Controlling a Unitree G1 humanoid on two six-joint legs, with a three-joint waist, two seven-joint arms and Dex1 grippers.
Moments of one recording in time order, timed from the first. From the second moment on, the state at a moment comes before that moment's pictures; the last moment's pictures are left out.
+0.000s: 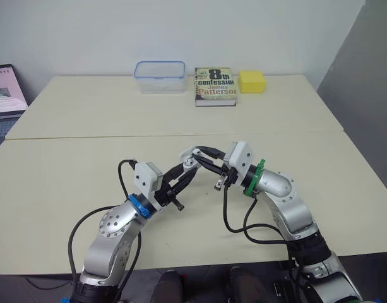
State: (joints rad) left arm -0.05 0.33 -0.03 -0.35 -0.40 0.16 -0.62; right arm -0.44 -0.22 0.26 -0.13 0.10 0.05 0.69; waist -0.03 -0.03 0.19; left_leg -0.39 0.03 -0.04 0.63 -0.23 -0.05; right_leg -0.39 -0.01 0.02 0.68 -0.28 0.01
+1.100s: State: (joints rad) left arm -0.26 0.39 -0.15 -0.22 -0.53 0.31 -0.95; right arm -0.29 -0.71 -0.09 -0.50 0.43 0.52 0.82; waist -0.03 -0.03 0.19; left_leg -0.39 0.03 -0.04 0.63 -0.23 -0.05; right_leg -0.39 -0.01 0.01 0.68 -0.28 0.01
